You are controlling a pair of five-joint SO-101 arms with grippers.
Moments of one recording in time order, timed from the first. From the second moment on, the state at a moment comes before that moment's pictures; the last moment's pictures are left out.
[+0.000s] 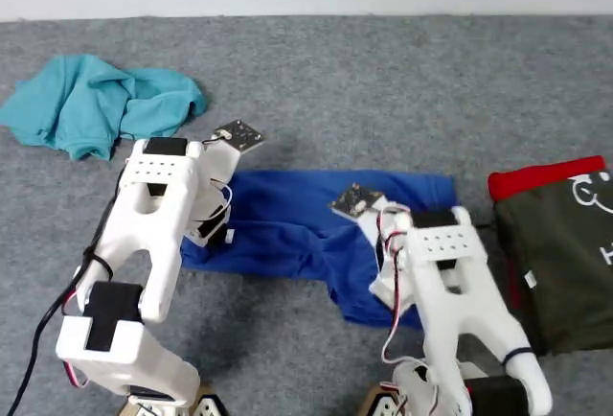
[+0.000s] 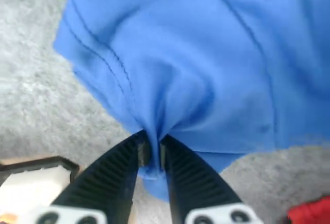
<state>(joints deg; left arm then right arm) 0.0 7.0 19.7 81.9 -25.6 -8.2 -22.8 47.2 78.2 36.8</state>
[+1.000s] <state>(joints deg) 0.0 7.0 10.8 89.0 -23.5 -1.0 -22.5 44.7 82.8 37.9</state>
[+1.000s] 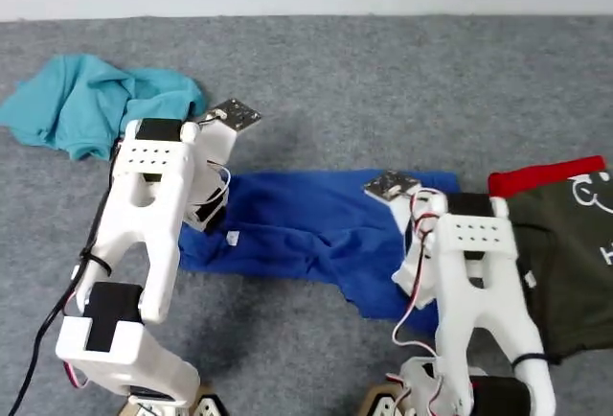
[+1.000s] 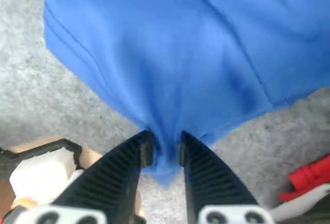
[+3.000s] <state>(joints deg) -1.7 12.6 2.6 99.1 -30.5 -5.1 -37.5 50.9 87.9 37.9</state>
